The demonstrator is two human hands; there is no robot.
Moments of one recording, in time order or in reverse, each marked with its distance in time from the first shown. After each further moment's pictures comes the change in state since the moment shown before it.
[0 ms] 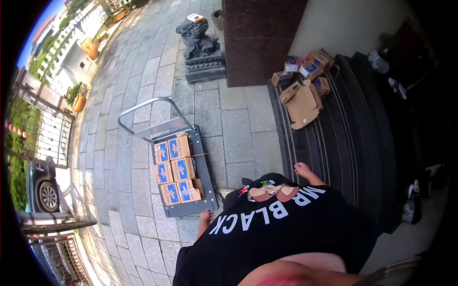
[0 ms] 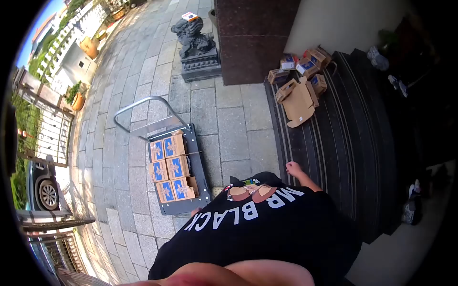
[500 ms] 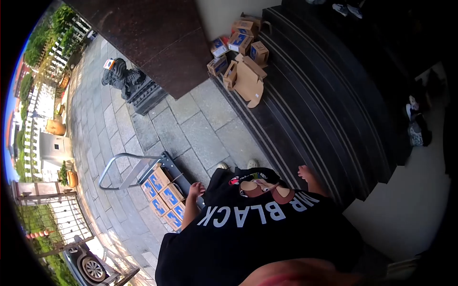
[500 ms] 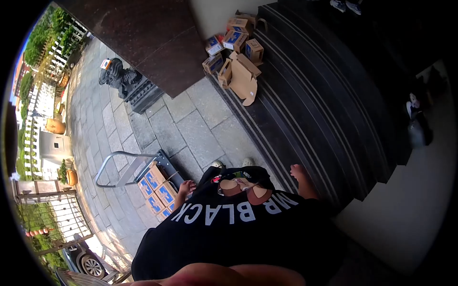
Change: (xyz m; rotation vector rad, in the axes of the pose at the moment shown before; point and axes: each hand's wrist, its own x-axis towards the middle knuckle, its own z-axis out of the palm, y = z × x) left_hand -0.031 0.213 0.274 0.513 -0.304 0.180; right_hand -0.120 0.216 -0.125 0.345 0.335 0.606
